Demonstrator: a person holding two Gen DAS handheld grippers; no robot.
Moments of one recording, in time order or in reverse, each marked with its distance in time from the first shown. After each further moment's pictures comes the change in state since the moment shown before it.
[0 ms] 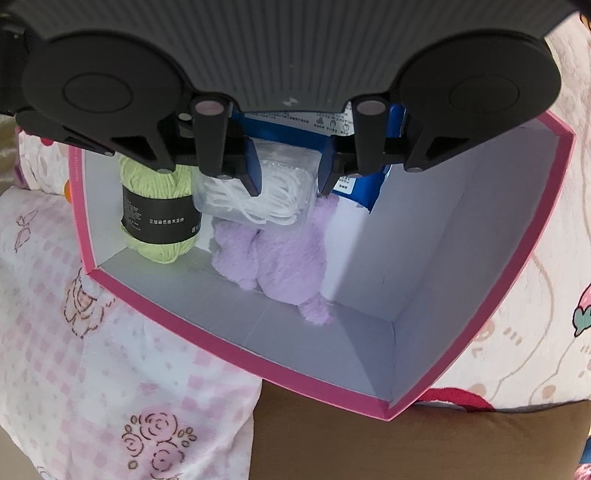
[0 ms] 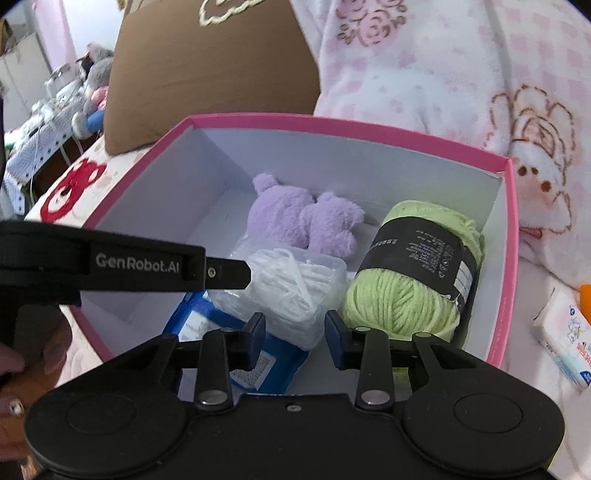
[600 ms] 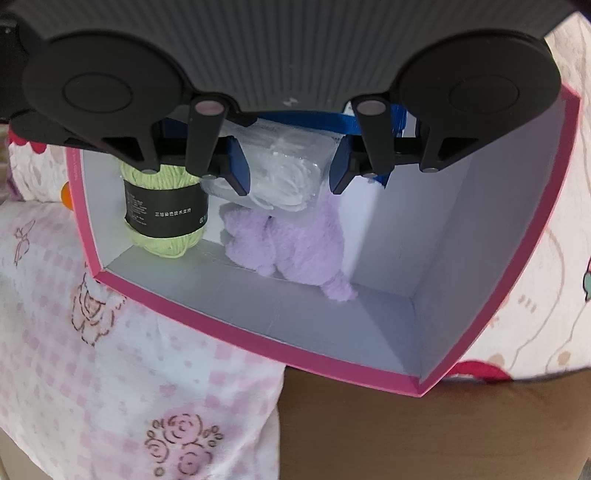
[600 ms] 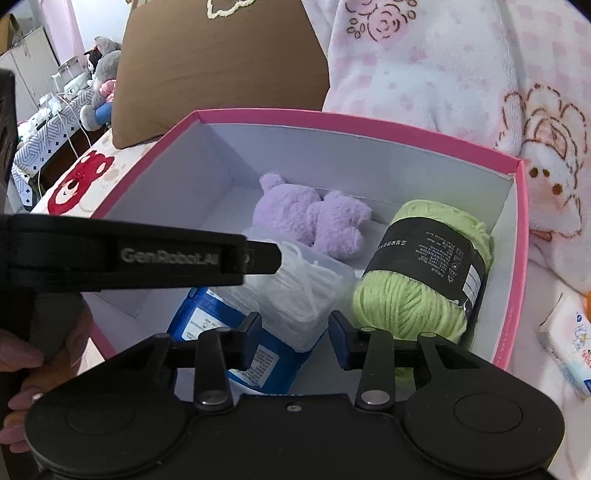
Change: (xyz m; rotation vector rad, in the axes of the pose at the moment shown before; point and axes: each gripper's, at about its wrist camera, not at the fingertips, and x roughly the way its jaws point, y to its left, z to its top) left arm 0.005 -0.010 0.005 0.074 -0.025 -0.006; right arm 0.002 -0.003 0.003 -0.020 0.038 0.040
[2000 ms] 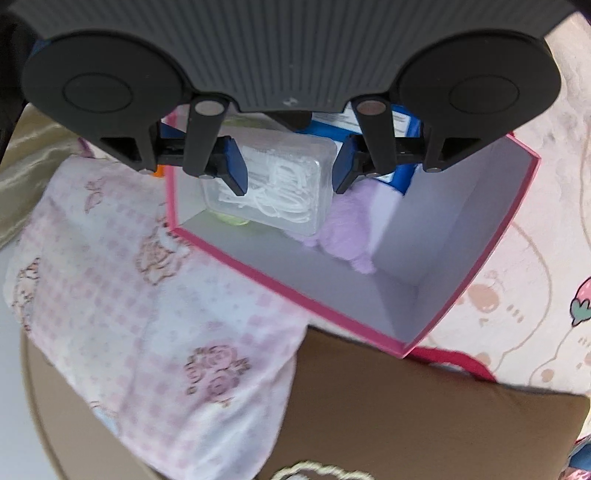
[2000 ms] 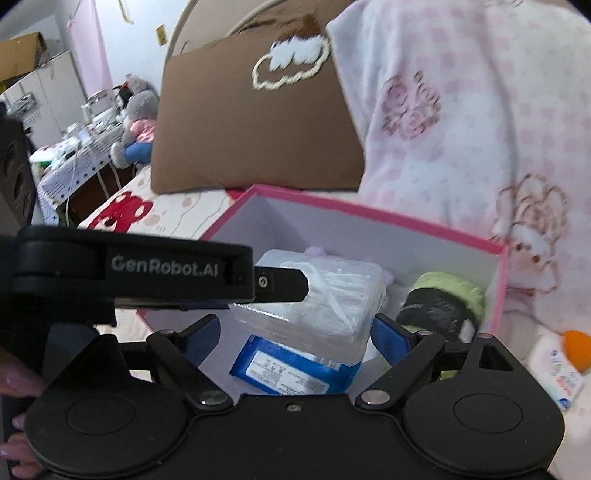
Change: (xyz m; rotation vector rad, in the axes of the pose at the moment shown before) left arm -0.069 0.002 -0.004 -0.156 -0.070 -0.130; right arm -0.064 0.038 0.010 -0.041 -0.150 0.031
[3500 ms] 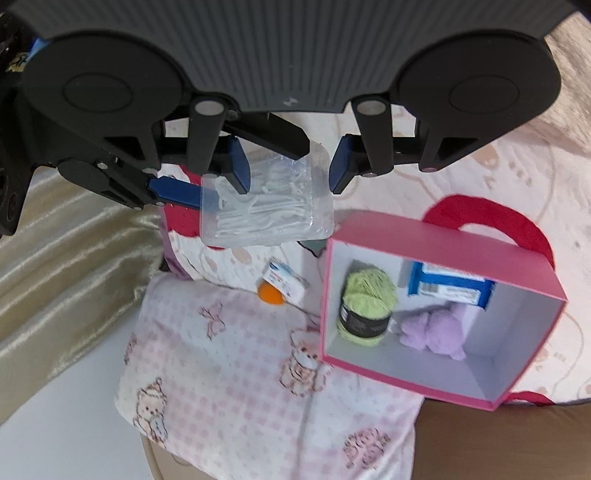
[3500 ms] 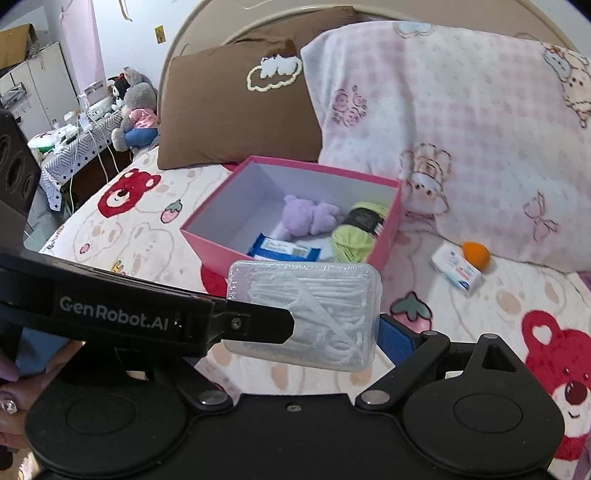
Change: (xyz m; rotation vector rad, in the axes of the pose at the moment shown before) left arm -0.124 -0.106 -0.109 0.166 0.178 -0.148; right arm -0.178 0.021 -0.075 0.029 0.041 -0.097
